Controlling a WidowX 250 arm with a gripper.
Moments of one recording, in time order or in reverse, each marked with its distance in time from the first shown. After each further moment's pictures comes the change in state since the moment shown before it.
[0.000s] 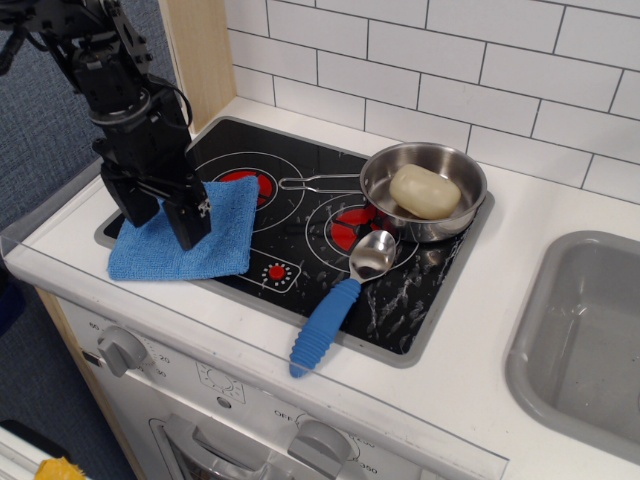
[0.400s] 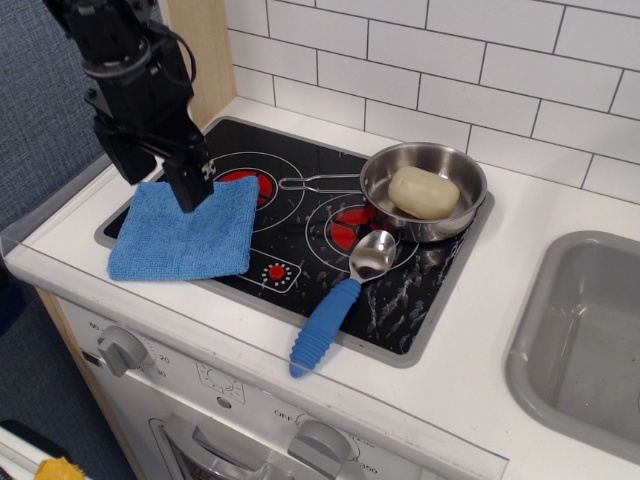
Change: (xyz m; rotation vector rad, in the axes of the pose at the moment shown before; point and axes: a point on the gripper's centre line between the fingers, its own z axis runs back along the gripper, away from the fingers) arm 0.008 -0.014 0.045 0.085 -0.065 -0.013
